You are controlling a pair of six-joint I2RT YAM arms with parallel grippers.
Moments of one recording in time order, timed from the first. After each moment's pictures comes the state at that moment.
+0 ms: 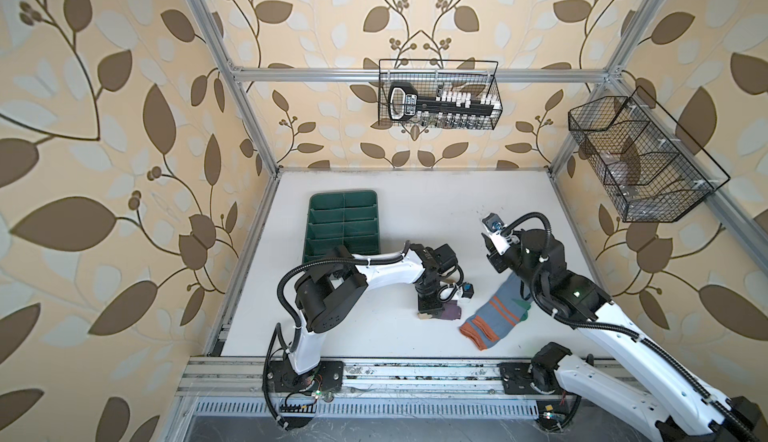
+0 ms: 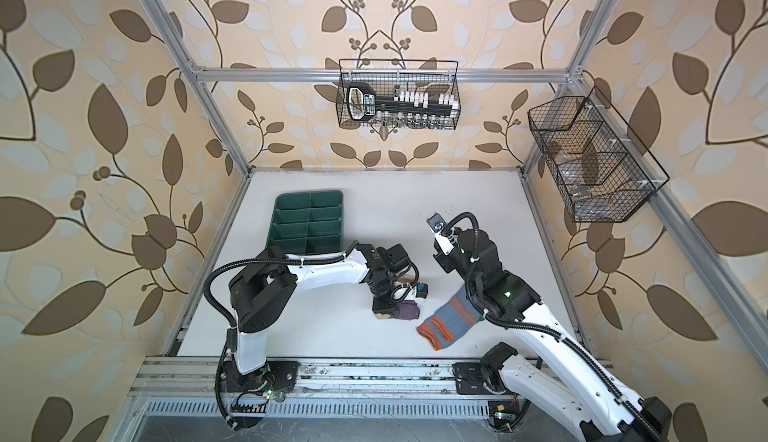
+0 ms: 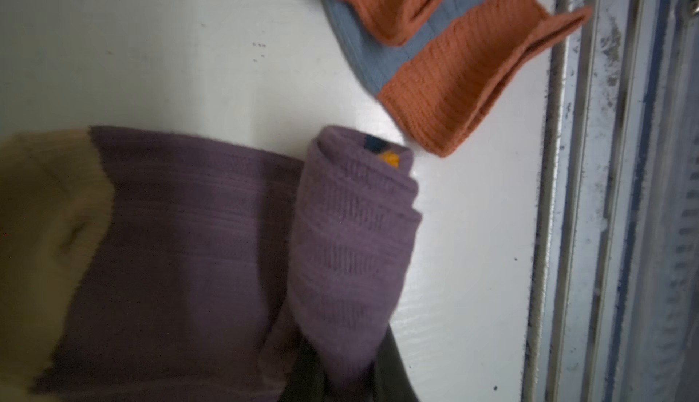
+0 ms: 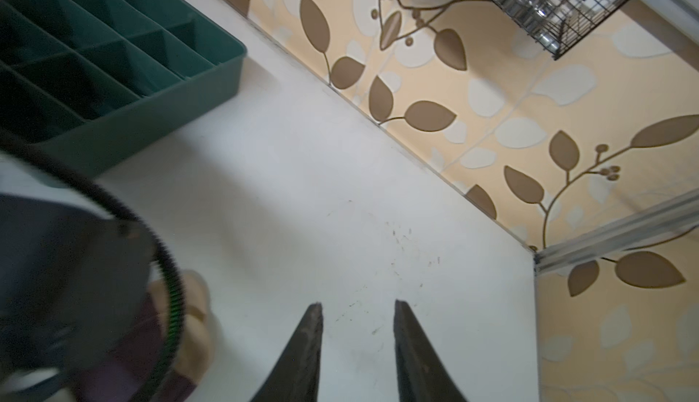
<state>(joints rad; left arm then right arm) -0.96 1.97 1.35 -0.80 0.40 0.53 0.60 0.78 0.79 -0.39 0.27 -0.41</state>
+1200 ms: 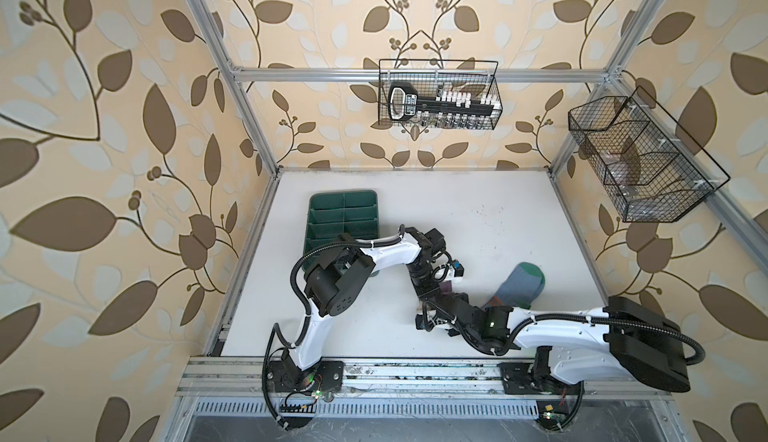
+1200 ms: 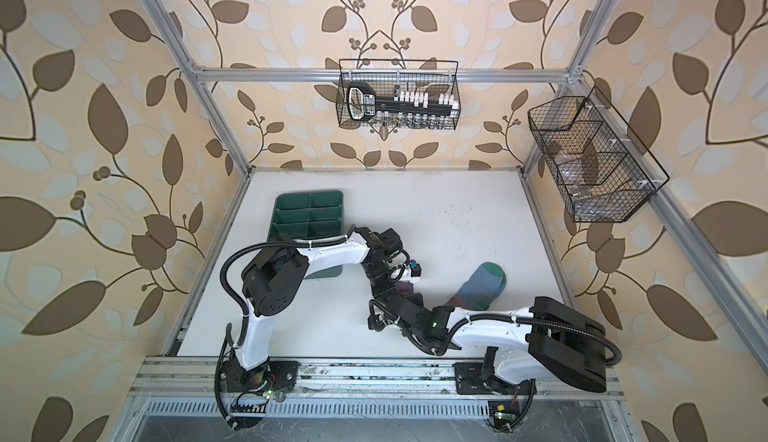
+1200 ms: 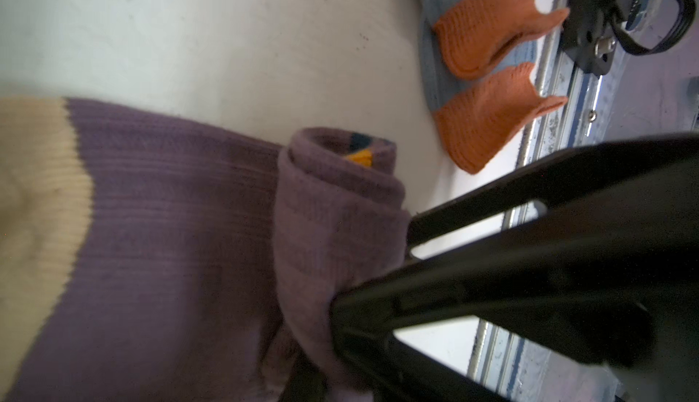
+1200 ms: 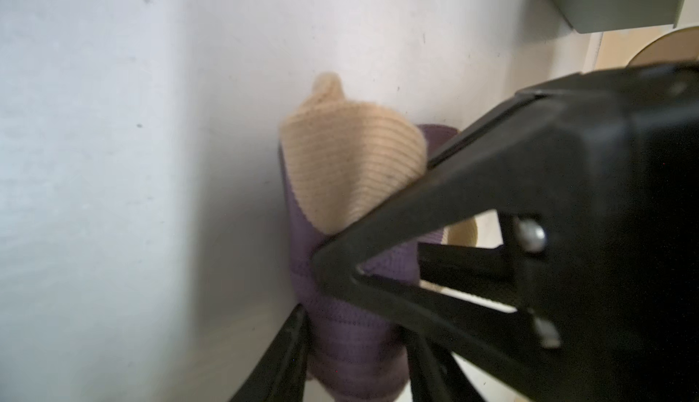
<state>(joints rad) -0.83 2.07 1.44 -0.90 0.59 0.42 1.13 1.32 0.48 -0.12 0.51 -0.77</state>
